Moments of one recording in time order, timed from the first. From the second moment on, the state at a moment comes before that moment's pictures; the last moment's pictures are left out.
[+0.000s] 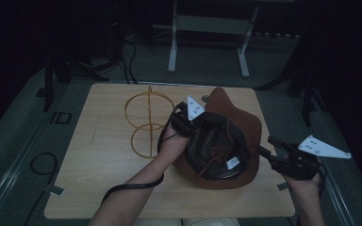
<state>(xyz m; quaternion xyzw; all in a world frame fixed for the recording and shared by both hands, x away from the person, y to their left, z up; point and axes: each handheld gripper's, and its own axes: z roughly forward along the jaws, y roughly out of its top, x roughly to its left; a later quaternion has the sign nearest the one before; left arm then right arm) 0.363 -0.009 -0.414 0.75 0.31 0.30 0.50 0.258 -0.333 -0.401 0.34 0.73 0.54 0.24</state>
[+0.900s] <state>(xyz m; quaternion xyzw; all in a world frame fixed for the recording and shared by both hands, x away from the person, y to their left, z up) 0.337 0.020 -0.395 0.69 0.12 0.17 0.69 0.300 -0.318 -0.417 0.28 0.77 0.56 0.14</state>
